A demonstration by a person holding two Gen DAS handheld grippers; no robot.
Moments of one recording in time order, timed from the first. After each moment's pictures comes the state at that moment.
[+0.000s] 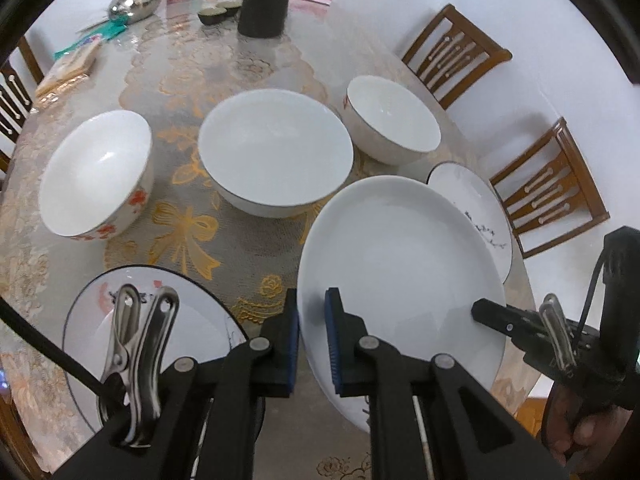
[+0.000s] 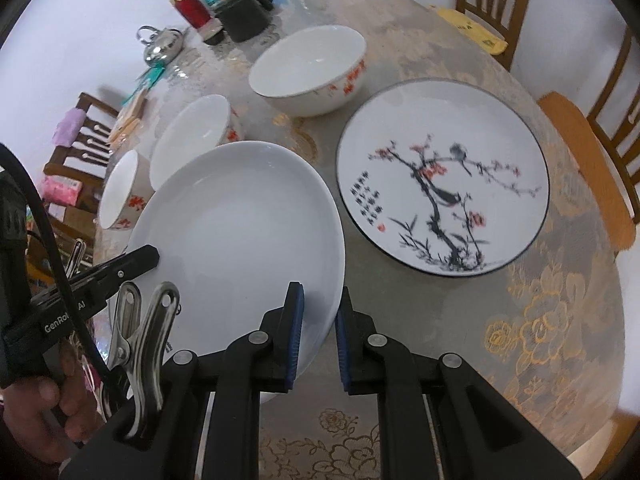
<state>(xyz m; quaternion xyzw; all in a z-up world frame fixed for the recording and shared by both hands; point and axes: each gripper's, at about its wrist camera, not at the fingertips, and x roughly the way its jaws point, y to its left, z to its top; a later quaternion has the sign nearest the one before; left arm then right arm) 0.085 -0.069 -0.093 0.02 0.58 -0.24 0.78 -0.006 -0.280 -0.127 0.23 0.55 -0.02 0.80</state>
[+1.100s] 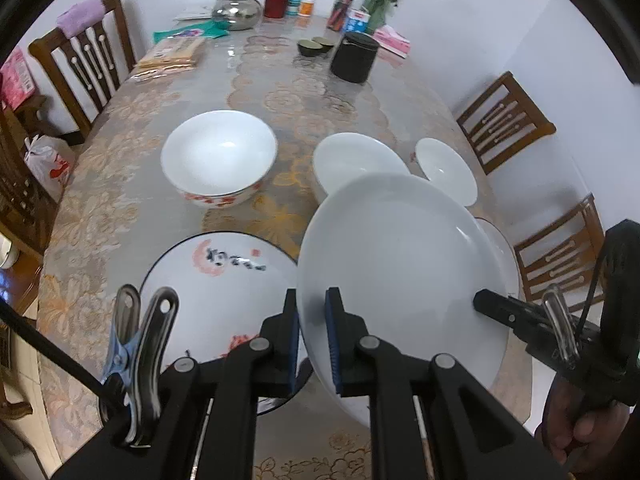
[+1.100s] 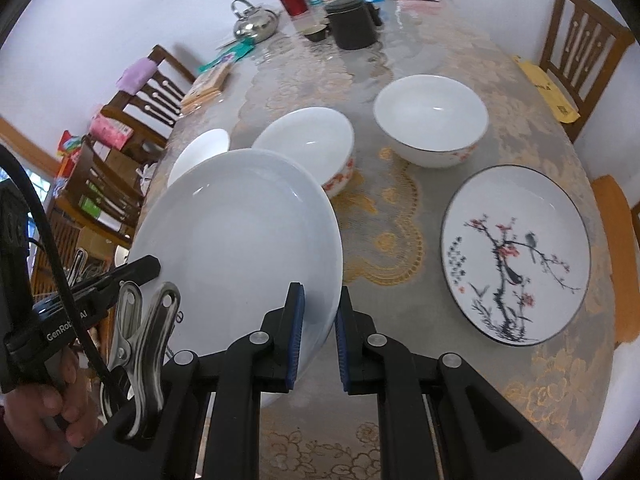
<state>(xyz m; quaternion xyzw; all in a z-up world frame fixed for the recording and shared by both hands) 0.051 0.003 -0.045 -0.05 0.55 -0.12 0.82 0.027 -0.227 -0.083 0.15 0.54 0.09 0.83</state>
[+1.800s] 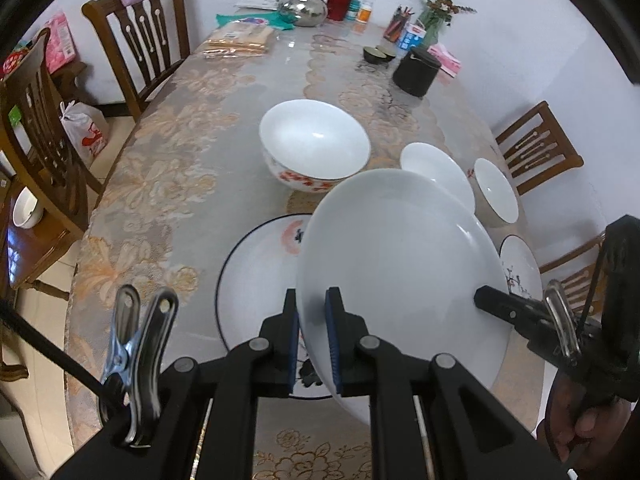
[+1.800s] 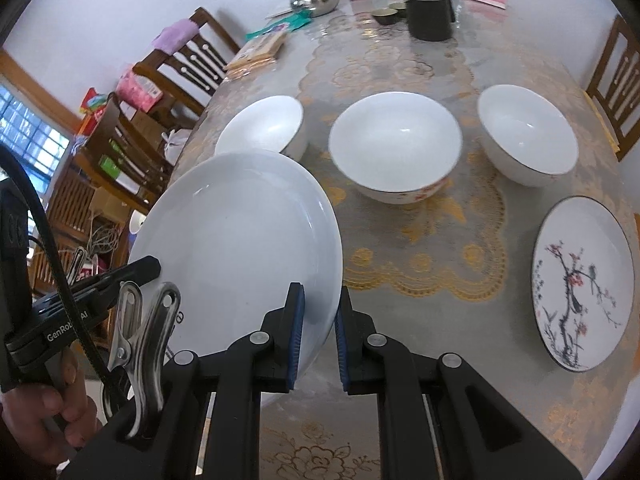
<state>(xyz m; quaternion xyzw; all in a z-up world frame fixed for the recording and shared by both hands) 0.037 0.082 -0.051 -0.09 0.56 -0.06 0.82 0.049 -0.150 -0.090 0.11 0.55 0.16 0.81</state>
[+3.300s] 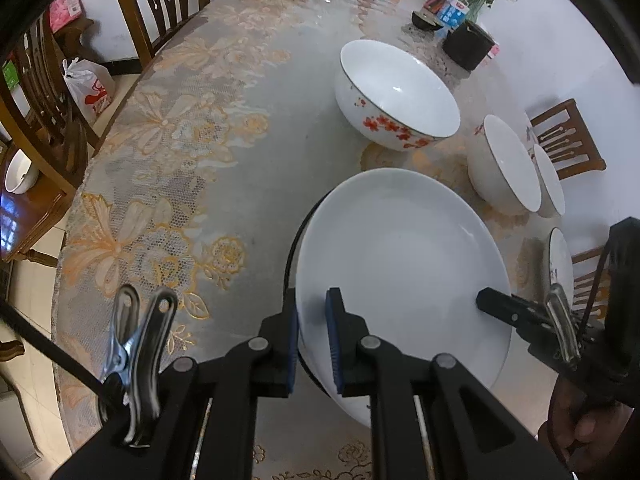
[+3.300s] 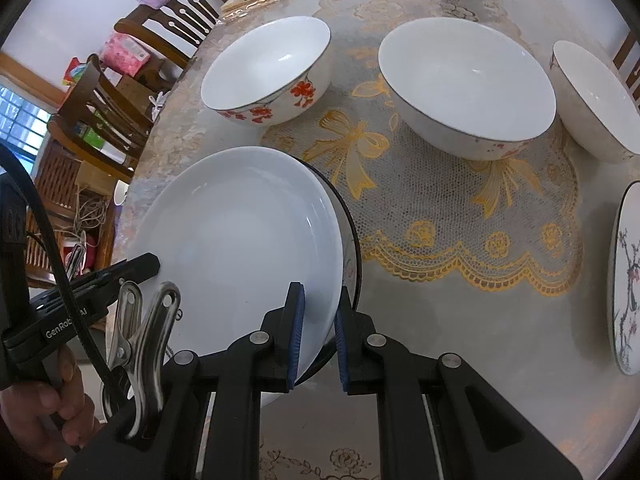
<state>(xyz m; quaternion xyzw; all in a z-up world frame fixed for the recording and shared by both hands) 0.057 0.136 -0.133 -0.11 0.61 -0.05 0.78 0.083 -0.084 -0.156 0.09 0.61 0.15 0.77</state>
